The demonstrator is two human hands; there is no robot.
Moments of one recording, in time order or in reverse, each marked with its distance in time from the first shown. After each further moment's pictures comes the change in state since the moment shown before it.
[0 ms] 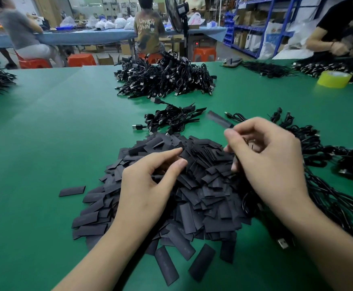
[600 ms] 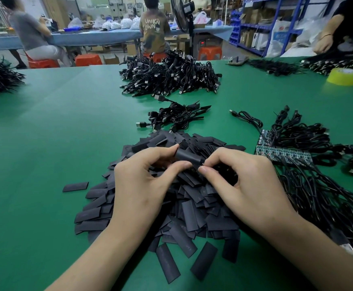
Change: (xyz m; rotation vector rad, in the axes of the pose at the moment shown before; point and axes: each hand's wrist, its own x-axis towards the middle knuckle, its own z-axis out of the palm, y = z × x) left_hand 0.001 0.005 -0.003 -0.008 0.101 0.090; right_hand -0.026 0.018 0.015 -0.225 -0.259 -0.292
